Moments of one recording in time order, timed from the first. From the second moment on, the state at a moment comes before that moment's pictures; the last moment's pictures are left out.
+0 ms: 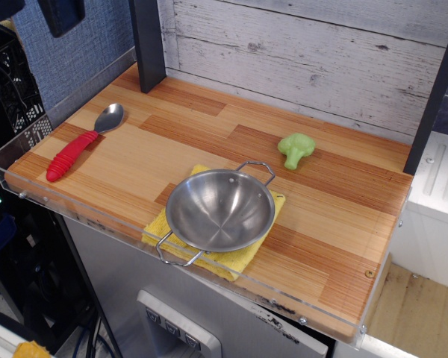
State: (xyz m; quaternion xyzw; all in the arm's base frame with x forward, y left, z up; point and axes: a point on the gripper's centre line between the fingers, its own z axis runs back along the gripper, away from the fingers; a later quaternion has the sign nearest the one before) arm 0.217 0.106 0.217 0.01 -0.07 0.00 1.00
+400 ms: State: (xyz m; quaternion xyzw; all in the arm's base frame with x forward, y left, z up) arm 0.217 0.105 0.212 0.00 -0.07 0.00 1.00
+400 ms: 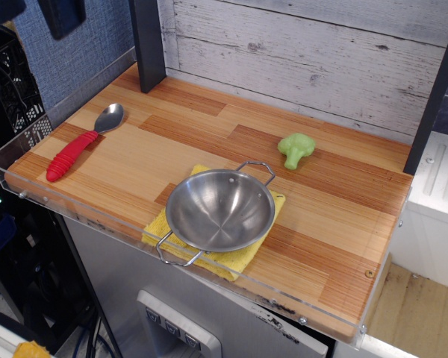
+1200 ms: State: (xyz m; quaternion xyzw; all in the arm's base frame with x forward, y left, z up) arm 0.315 0.019 0.149 0.00 -0.05 0.00 1.00
